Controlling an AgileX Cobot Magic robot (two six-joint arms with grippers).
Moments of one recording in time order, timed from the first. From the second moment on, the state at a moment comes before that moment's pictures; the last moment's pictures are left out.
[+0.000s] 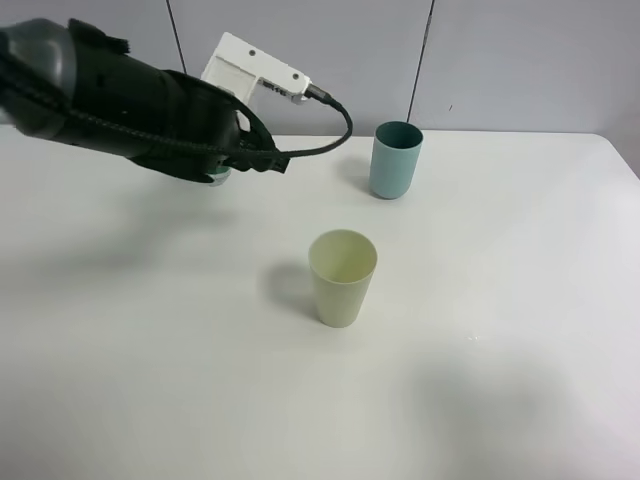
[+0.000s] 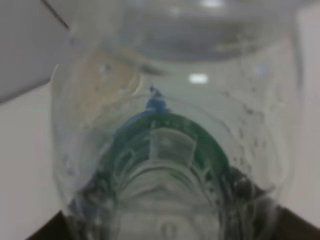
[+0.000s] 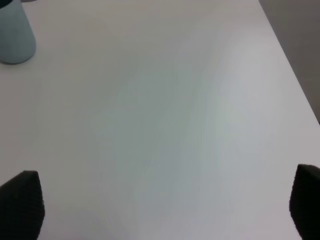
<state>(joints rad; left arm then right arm) -0.76 1.88 -1.10 -1.73 -0.86 1.68 -0.04 0.00 -0.50 -0.05 1.06 0.00</state>
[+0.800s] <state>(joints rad) -0.82 2.13 -1.48 -1.75 -0.98 2.05 -0.04 0.00 -0.50 -0.05 1.06 0.00</state>
